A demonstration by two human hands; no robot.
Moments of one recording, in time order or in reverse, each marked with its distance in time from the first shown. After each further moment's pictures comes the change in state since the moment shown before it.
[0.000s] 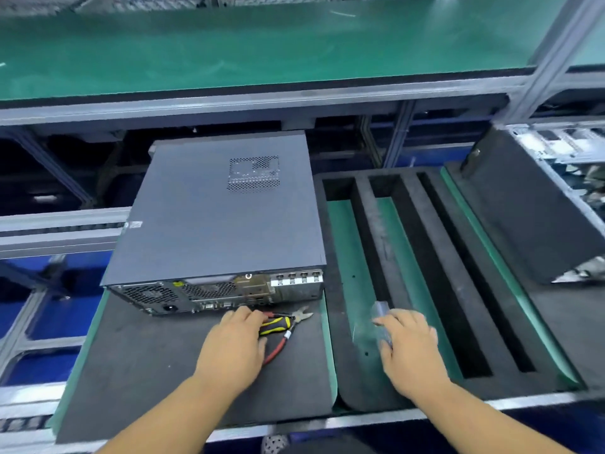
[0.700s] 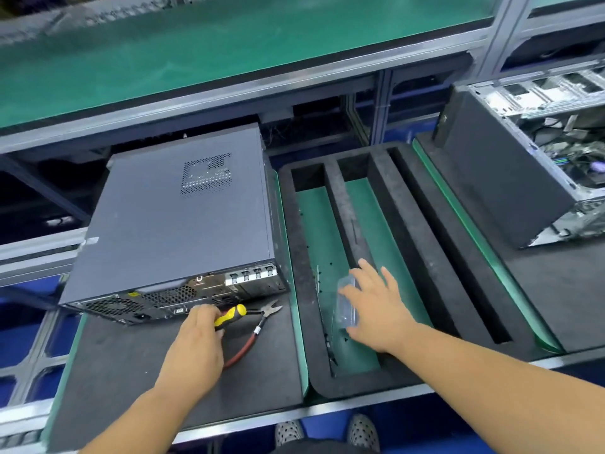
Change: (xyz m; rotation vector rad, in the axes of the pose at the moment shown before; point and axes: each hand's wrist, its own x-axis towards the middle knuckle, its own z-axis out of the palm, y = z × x) left_hand -0.014 0.018 -0.017 -0.166 0.064 -0.178; right_hand 0.052 0.030 -0.001 -0.149 -0.231 -0.240
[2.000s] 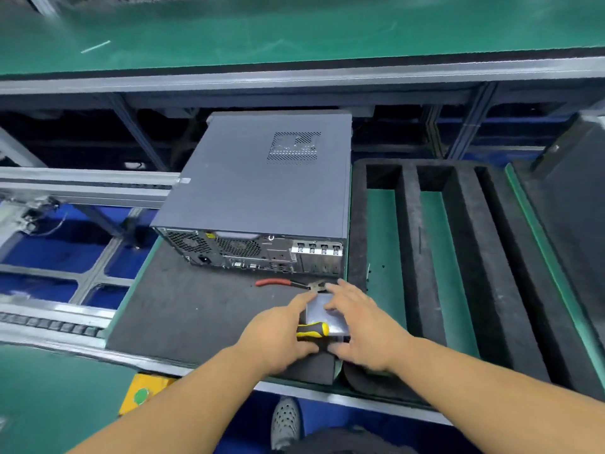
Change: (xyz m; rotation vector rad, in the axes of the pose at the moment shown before) left_hand -0.018 0.031 0.036 -0.018 -0.276 0.026; right_hand 0.010 -0.087 -0.001 0.370 -0.122 -0.440
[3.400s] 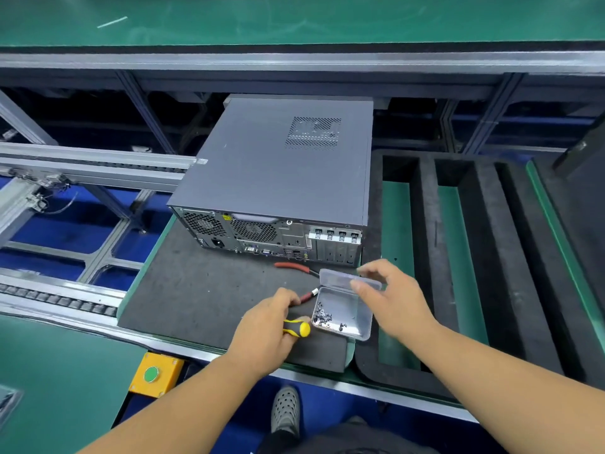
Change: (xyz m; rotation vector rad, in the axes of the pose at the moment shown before) left_hand -0.035 -0.036 0.021 -0.279 0.351 0.052; right_hand 0.000 -0.007 -0.018 0.353 0.397 0.327
